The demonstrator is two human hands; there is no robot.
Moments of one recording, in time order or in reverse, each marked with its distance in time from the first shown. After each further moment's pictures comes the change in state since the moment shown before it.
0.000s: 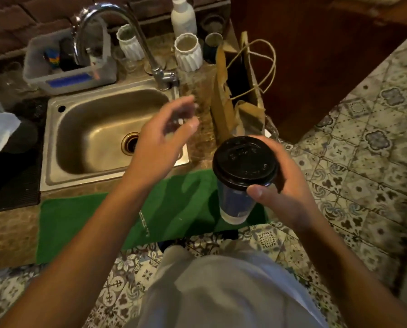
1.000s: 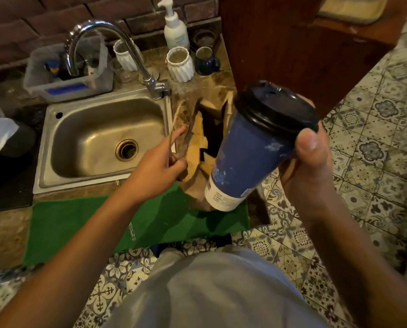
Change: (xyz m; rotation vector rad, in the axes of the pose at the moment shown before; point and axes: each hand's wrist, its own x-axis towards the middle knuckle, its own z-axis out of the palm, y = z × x) left_hand -0.016 0.000 0.028 0.356 -0.219 -0.172; right_hand 0.021 -0.036 -0.050 0.310 0.117 -0.151
